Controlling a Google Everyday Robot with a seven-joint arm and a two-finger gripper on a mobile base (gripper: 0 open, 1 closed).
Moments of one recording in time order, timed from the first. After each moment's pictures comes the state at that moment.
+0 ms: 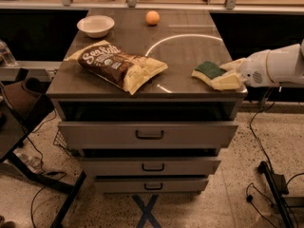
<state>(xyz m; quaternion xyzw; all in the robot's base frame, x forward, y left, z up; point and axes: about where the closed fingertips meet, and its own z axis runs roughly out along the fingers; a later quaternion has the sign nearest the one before) 0.635 -0.225 0.838 -0.42 0.79 0.17 0.42</state>
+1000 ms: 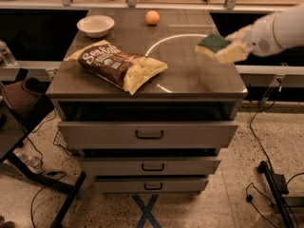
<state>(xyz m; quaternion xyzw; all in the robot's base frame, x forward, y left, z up) 0.653 -0.225 0.921 -0.44 0.78 0.09 0.42</state>
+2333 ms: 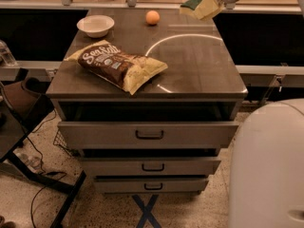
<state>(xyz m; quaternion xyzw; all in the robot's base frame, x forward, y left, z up) 0.762 -0.183 0.996 -0.39 0.83 0.03 0.39</state>
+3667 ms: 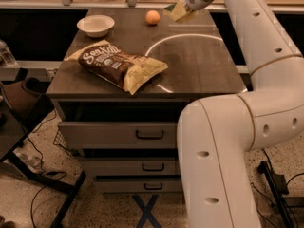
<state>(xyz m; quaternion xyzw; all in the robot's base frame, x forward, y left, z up) 0.868 -0.135 0.942 -0.31 0.86 0.03 0.40</state>
